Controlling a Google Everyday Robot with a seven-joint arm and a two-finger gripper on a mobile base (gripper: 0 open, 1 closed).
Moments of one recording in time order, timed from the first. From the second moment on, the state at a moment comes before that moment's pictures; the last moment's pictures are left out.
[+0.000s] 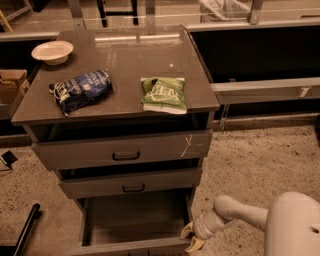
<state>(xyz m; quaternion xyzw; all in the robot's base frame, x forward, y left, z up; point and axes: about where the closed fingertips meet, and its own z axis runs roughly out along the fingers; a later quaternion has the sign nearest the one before) 0.441 -0.117 0.207 -0.74 0.58 0.28 0.22</state>
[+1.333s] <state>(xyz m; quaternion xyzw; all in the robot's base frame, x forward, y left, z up) 0.514 -0.077 0.195 -0.70 0.61 0.29 0.23</state>
